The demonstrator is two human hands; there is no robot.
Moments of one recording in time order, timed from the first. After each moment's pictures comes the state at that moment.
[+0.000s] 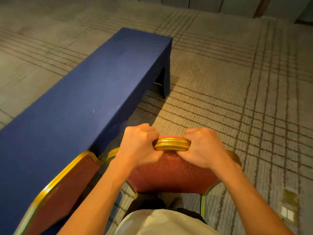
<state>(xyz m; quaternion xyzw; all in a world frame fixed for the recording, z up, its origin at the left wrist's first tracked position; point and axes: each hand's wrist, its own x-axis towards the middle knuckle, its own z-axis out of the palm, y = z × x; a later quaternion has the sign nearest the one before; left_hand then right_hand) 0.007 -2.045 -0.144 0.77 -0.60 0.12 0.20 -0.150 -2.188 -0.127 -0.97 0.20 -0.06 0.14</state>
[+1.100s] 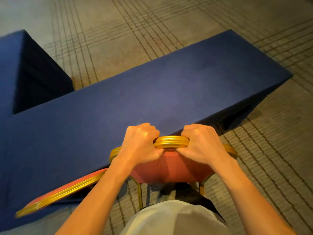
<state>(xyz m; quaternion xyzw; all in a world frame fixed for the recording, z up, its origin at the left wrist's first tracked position) 0.296 -2.110 -0.161 0.94 -0.30 0.12 0.11 0.273 -2.323 -0.167 -0.98 -0.15 -0.03 0.15</state>
